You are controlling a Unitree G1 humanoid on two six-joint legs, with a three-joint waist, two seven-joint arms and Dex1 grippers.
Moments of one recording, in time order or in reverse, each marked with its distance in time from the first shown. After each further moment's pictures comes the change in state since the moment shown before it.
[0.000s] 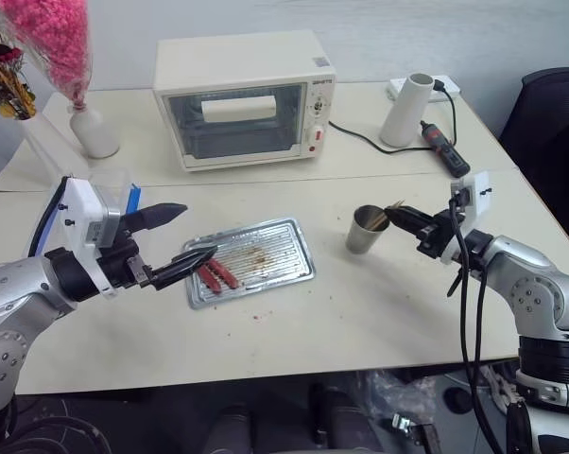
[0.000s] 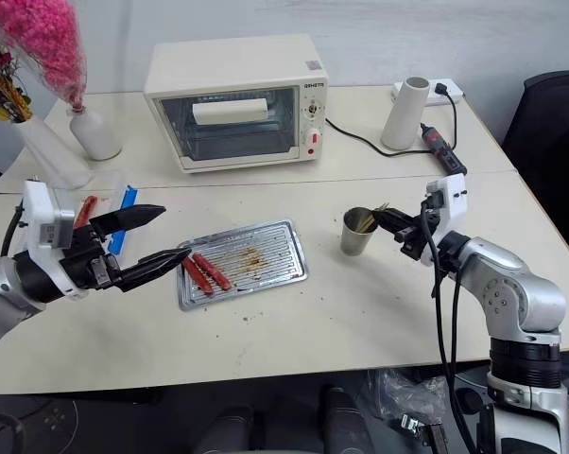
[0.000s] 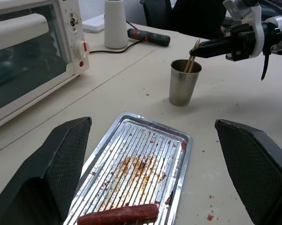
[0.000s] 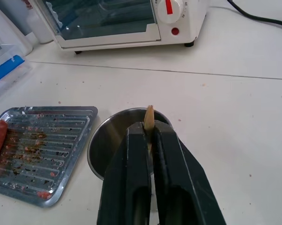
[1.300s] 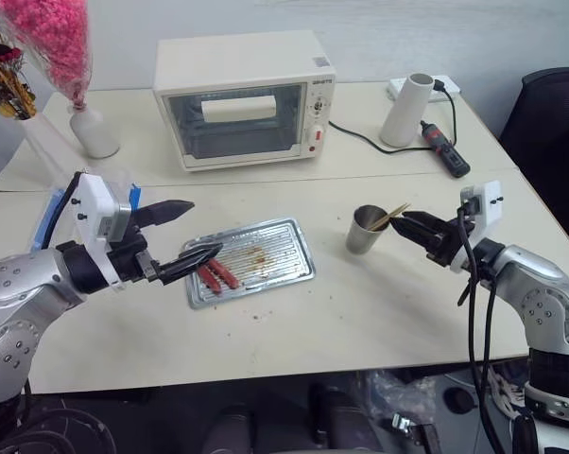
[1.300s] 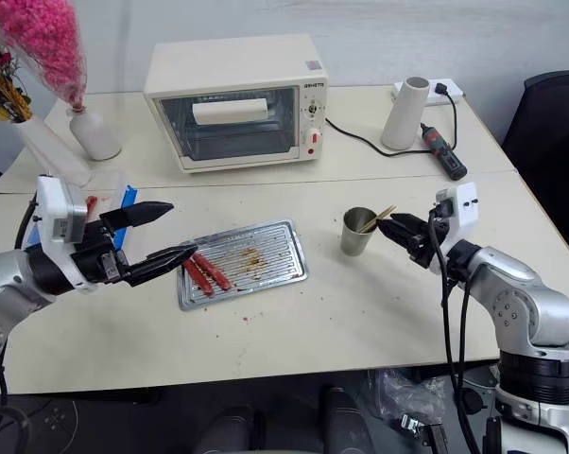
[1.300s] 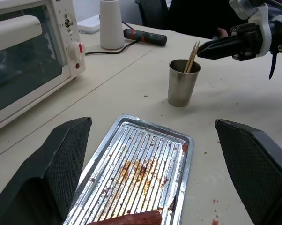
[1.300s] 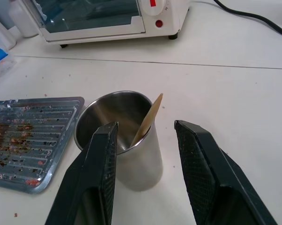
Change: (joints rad) left arm -0.082 -0.018 -0.060 0.039 0.049 -0.005 -0.028; right arm 0.063 -0.009 -0.048 -0.067 -0.009 0.024 -0.025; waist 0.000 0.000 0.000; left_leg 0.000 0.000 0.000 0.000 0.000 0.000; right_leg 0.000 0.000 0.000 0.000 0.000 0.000
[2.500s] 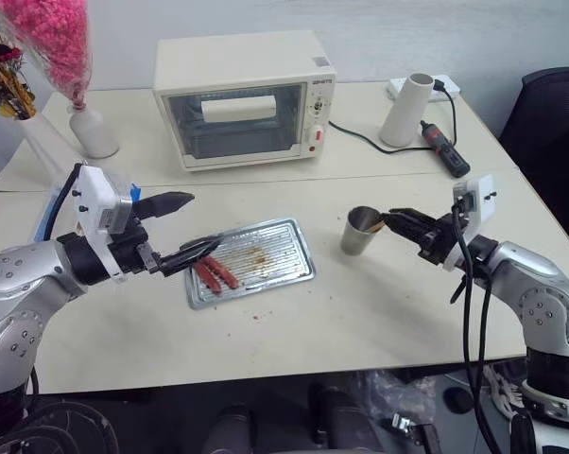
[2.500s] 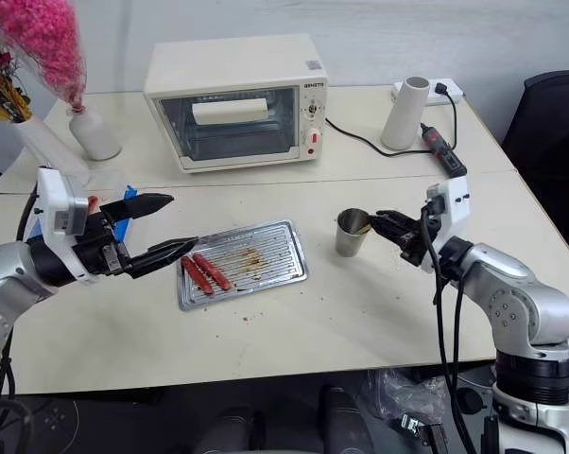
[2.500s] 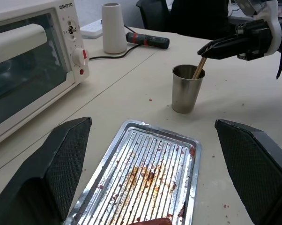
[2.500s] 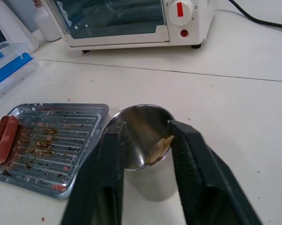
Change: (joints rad) left arm -0.036 -0.014 -0.026 0.034 0.048 -0.012 -0.026; right arm -0.008 0.006 0.019 -0.071 0.055 0.034 -0.027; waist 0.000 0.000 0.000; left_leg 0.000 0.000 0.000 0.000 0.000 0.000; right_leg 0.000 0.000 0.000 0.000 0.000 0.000
